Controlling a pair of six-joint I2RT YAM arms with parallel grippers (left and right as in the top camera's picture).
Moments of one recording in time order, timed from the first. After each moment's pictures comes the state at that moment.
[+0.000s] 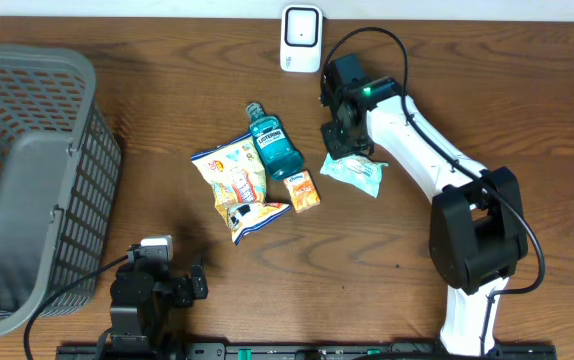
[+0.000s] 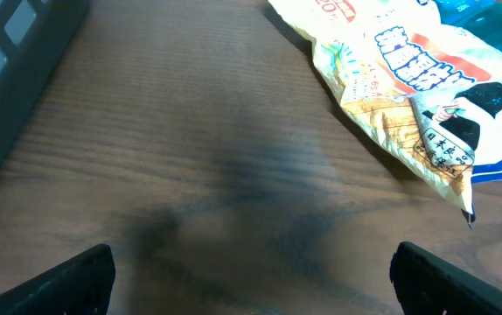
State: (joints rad) left arm -0.05 0.02 0.18 -0.83 0.02 -0.12; right arm 0.43 2.07 1.64 -0.91 0.05 0.09
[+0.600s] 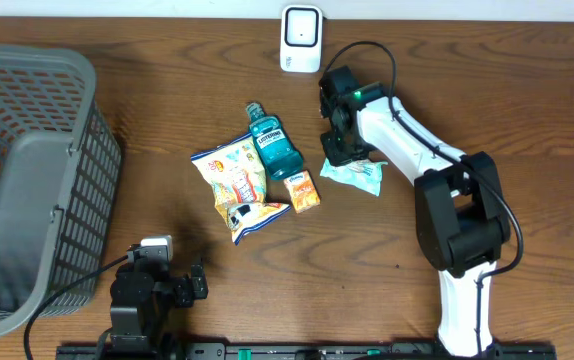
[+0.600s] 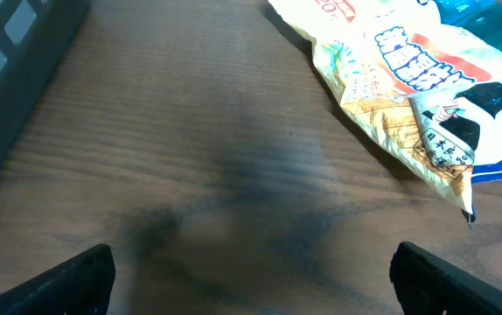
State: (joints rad) left arm -0.05 0.02 0.18 -0.83 0.02 -0.12; right arm 0.43 2.19 1.68 -0.96 0.04 0.11
